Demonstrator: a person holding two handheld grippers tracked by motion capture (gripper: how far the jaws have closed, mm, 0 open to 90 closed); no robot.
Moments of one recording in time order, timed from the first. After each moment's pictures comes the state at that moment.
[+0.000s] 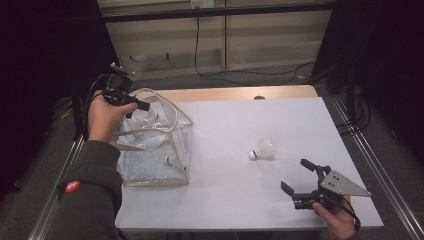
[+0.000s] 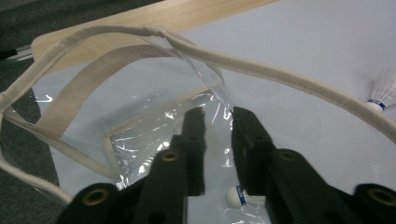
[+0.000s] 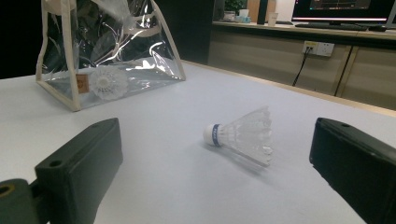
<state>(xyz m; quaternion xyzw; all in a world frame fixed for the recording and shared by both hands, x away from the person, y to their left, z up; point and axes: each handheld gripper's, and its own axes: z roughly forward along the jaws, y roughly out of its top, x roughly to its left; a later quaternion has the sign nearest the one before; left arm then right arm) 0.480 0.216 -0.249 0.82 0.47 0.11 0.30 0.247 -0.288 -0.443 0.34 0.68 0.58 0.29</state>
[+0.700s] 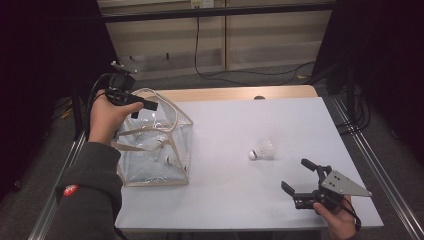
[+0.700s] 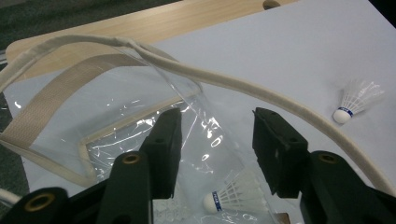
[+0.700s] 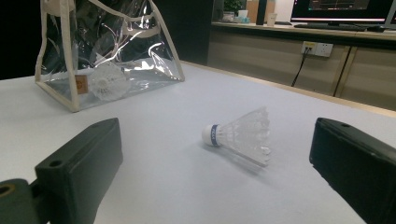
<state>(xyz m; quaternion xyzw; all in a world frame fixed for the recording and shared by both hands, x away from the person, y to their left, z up) 0.471 0.205 -0.243 0.82 0.47 0.09 0.33 0.247 -0.289 -0.443 0.34 0.68 0.58 0.29</state>
